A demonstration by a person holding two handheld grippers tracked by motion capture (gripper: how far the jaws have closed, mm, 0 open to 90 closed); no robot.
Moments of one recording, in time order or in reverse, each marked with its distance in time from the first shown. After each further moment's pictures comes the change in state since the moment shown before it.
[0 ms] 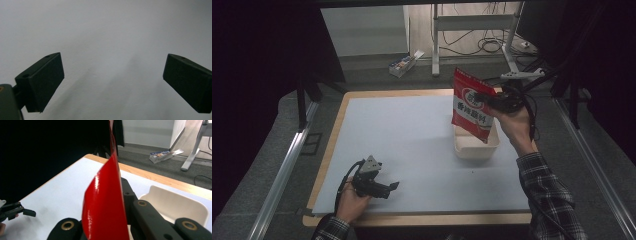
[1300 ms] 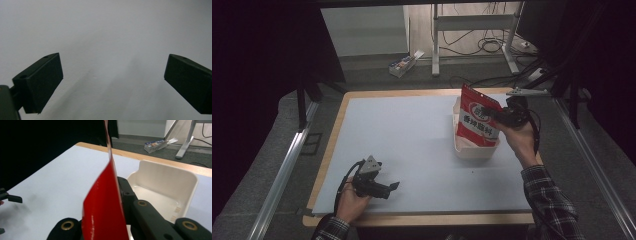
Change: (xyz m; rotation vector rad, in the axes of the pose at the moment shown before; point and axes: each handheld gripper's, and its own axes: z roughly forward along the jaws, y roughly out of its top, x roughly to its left) left arm 0.000 -0.001 0.001 -0.015 -0.006 0.010; right arm -0.023 -0.050 -0.001 0.044 -0.039 0.034
